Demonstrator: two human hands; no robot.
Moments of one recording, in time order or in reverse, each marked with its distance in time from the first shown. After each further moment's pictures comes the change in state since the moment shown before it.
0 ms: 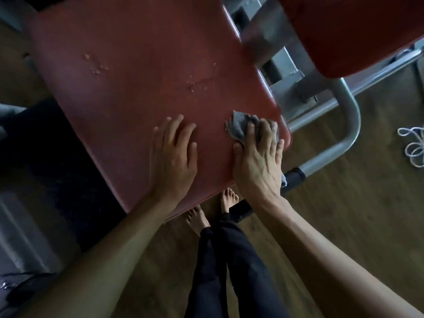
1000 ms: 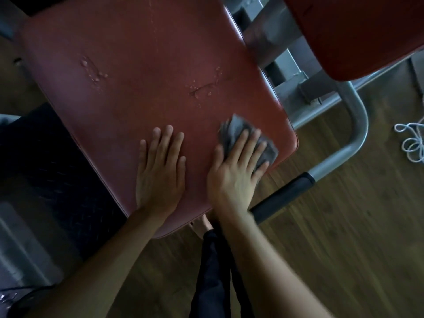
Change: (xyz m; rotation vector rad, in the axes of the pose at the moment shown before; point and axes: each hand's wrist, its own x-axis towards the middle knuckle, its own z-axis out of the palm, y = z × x) left_hand -0.012 -0.043 0.001 0.205 -0.008 0.061; right_hand -0.010 -0.067 0.039 0.115 -0.018 0.267
